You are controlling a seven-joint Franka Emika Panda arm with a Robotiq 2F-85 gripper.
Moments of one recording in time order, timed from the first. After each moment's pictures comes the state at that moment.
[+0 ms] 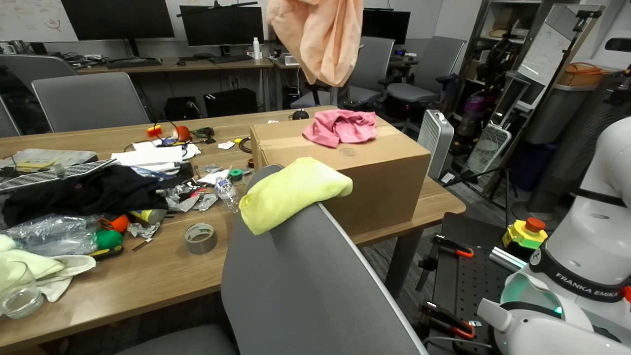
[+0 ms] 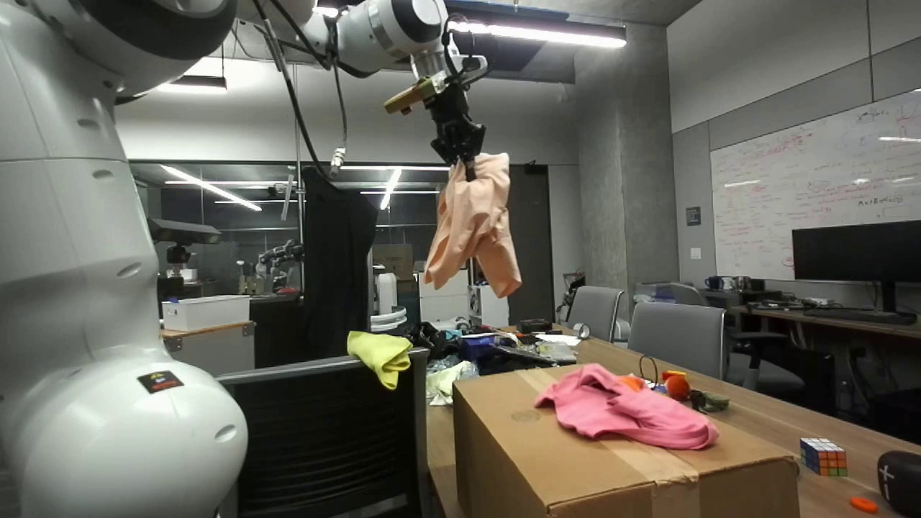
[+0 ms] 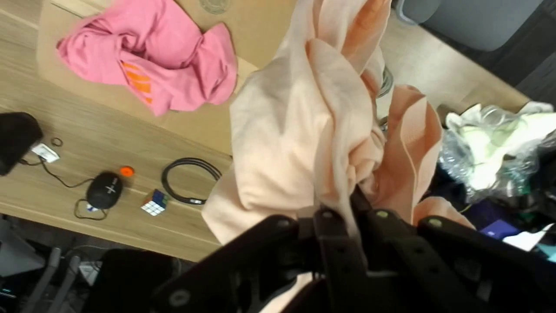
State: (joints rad) arm -0.02 -0.24 0.06 -1.56 -0.08 1.69 0.26
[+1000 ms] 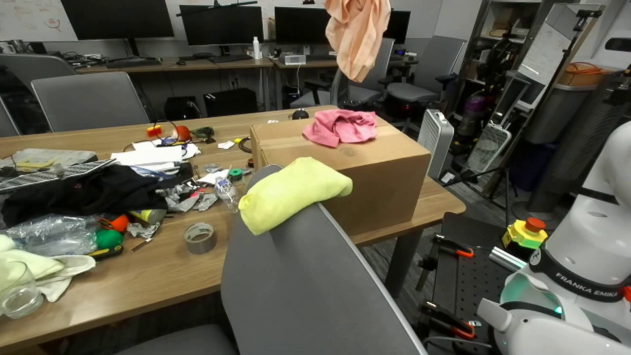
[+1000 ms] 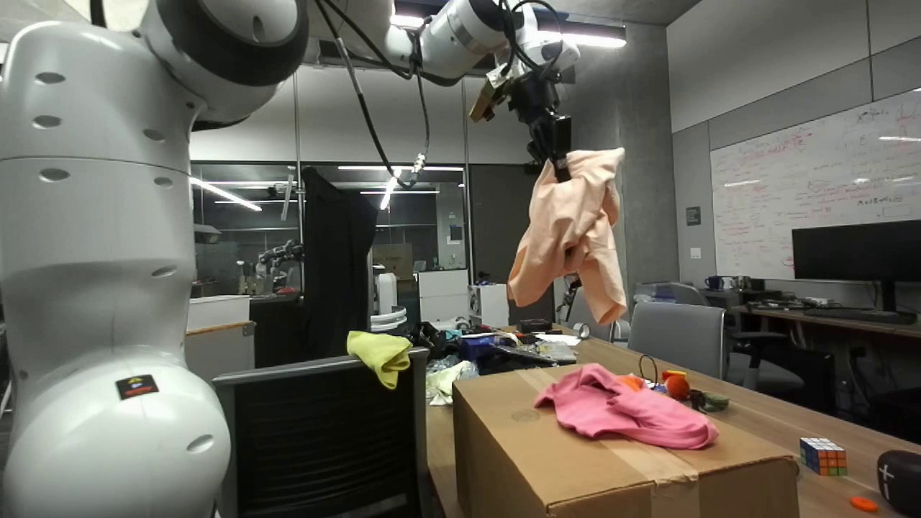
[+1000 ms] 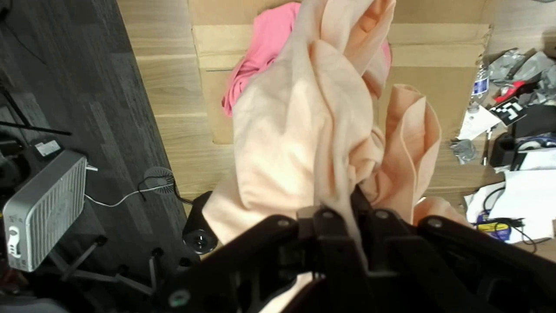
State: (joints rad) arm -0.15 -0.02 -0.06 -1.35 -0.23 1.53 0.55
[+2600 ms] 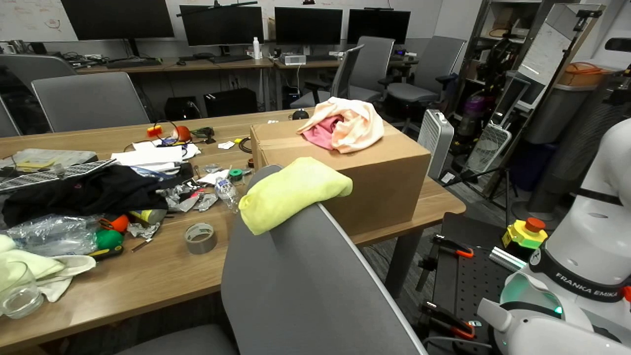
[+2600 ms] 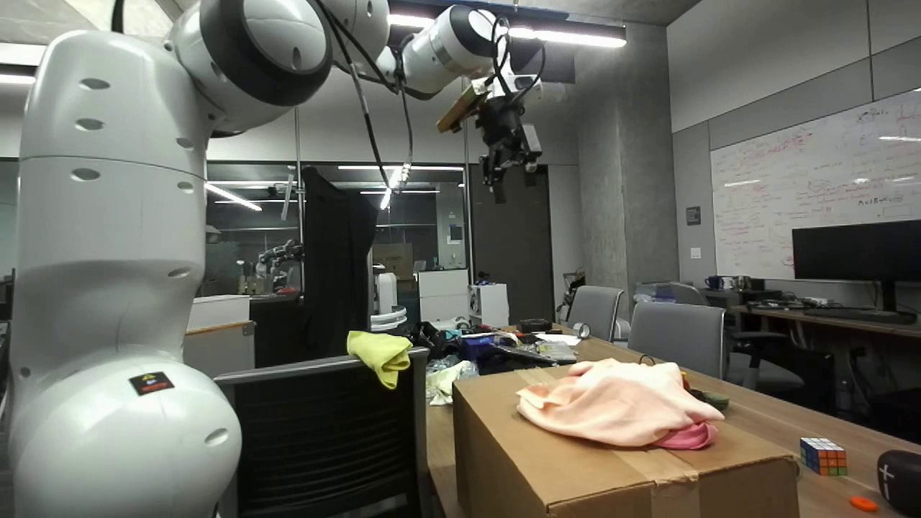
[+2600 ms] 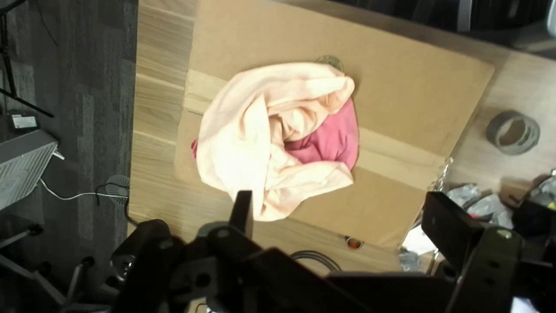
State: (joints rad) arm -0.07 0.03 0.01 -1.30 -0.22 1.34 0.35
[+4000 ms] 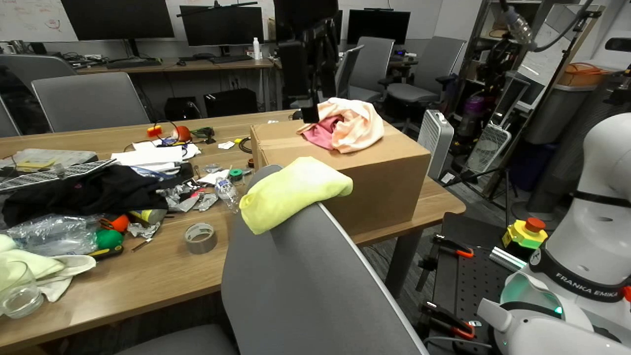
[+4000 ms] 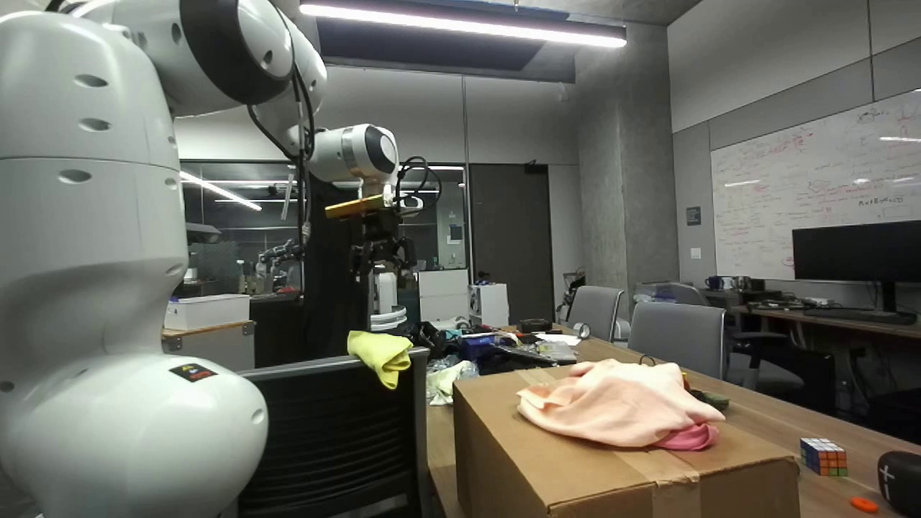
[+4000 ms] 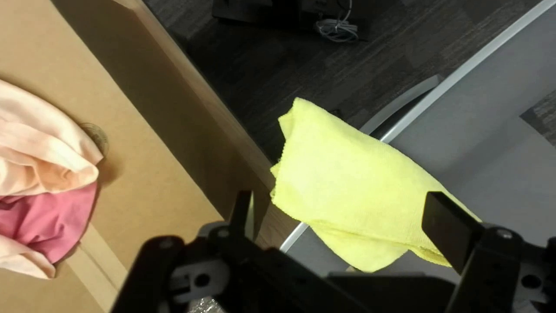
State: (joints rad) arm 0.19 -0.07 0.21 -1.83 -0.08 1.59 0.22
